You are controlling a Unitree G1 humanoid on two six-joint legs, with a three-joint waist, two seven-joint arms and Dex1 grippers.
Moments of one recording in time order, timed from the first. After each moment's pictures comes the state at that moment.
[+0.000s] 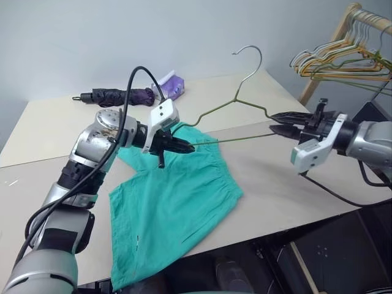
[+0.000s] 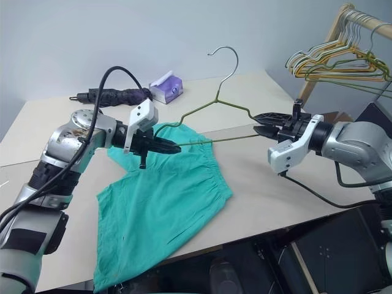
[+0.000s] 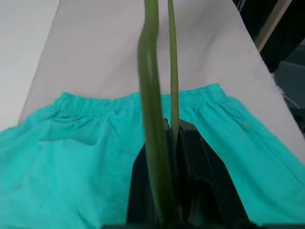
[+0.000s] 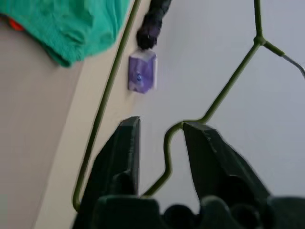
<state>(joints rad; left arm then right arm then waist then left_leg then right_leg) -0.90 0.64 -0.28 0.18 -0.29 0.60 -1.26 -0.60 -1.14 0.19 0.17 -0.24 -0.85 0.57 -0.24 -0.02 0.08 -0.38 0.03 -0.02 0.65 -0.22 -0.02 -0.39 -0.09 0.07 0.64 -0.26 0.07</state>
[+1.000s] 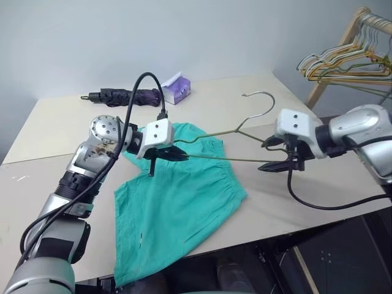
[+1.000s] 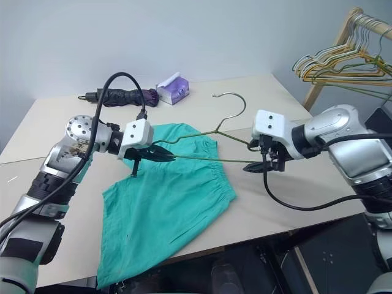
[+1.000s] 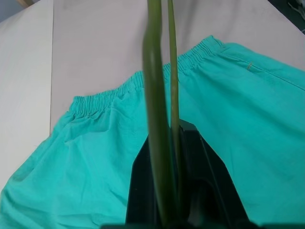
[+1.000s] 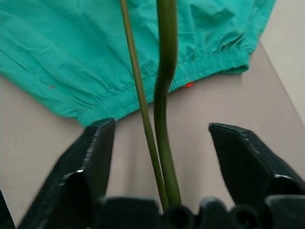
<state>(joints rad) -0.80 0.67 -0.27 0.21 -0.16 0.15 -1.37 -0.83 -1.06 0.40 -0.08 0.28 0.64 1.24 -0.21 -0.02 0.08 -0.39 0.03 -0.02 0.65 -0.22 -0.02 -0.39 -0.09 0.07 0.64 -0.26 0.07</state>
